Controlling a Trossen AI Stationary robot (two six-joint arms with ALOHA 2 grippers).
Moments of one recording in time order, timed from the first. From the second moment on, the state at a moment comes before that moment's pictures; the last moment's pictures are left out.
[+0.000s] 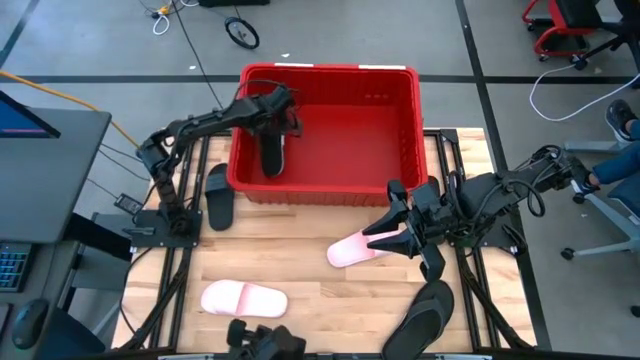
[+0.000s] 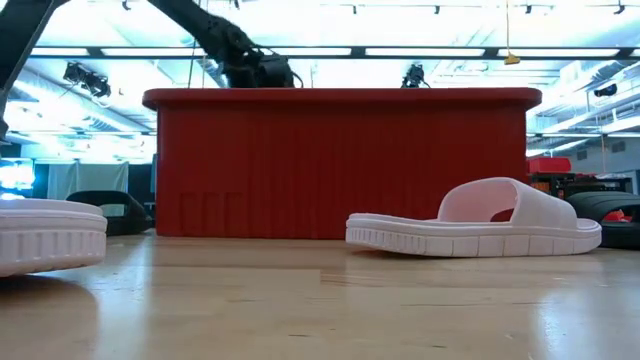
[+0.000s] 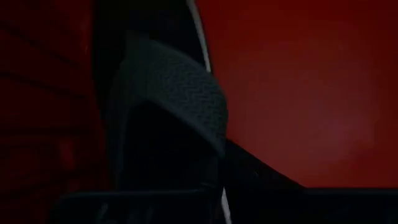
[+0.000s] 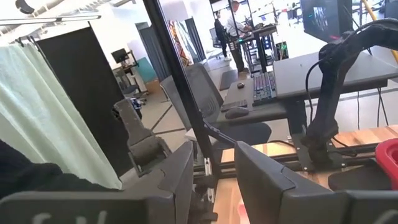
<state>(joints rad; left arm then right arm) 0.69 1.83 1.46 -0.69 -0.29 -0.59 0.48 1.28 1.53 -0.26 0.21 0.37</state>
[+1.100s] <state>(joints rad) 0.70 1.99 1.65 -0.72 -0.31 -0.66 0.48 1.30 1.53 -0.84 0.19 0.87</state>
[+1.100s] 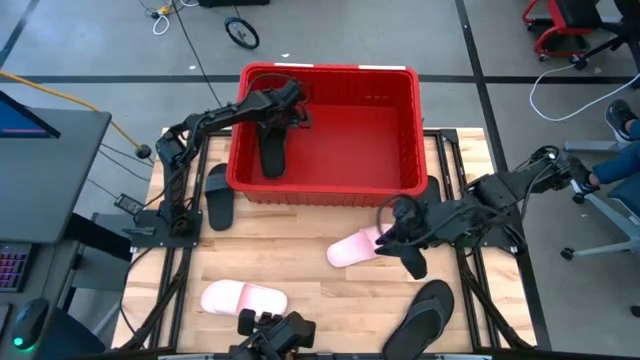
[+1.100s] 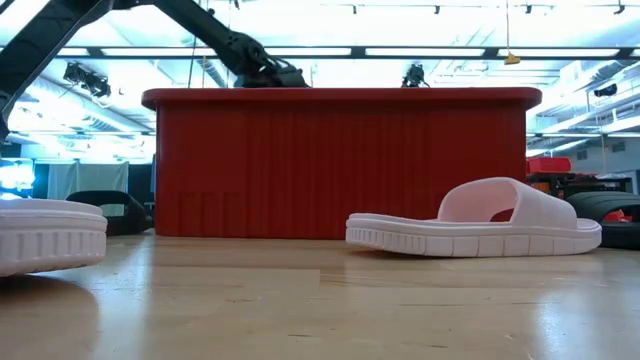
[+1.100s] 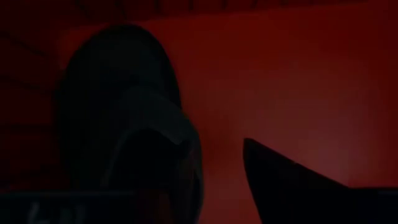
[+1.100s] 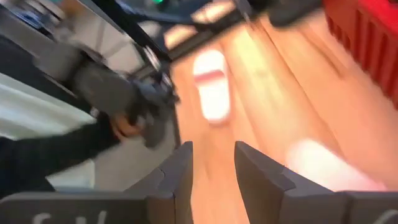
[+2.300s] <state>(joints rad) 0.35 1.92 2.33 -0.90 0.06 -0.29 0.92 1.90 1.53 -1.30 -0.27 2.11</state>
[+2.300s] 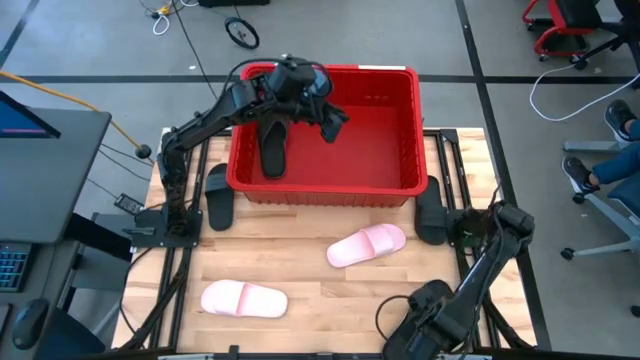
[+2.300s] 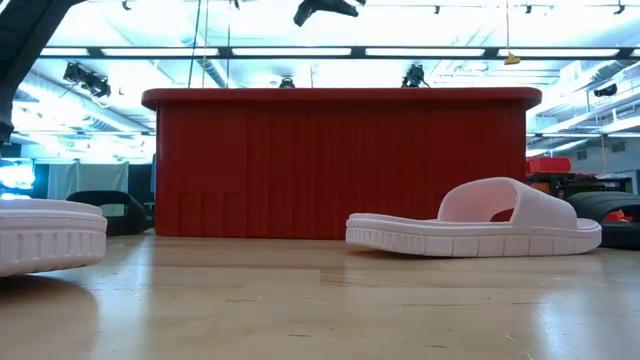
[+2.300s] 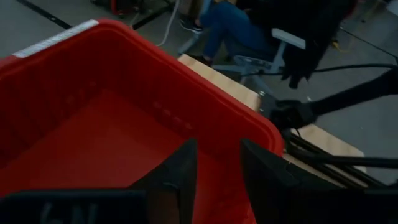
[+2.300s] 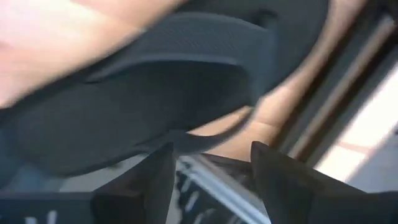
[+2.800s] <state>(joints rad) 0.26 1.92 2.33 -0.89 0.06 -0.36 0.95 1.99 1.46 -1.35 -0.25 2.14</state>
